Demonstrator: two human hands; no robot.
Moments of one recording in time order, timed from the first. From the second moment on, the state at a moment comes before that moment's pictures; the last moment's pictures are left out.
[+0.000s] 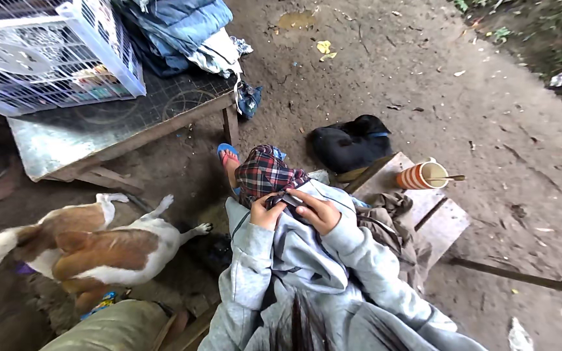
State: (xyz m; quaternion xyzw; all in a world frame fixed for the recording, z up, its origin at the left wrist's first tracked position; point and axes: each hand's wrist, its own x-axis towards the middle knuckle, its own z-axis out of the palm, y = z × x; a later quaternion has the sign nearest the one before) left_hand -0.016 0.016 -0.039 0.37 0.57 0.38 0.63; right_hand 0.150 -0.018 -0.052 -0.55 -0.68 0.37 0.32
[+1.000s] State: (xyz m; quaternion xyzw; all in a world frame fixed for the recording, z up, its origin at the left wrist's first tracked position) left_hand -0.015 0.011 -0.043 0.40 0.56 0.41 0.60; right_hand 0.155 -0.015 -0.055 -0.48 -0.61 0.50 0.37
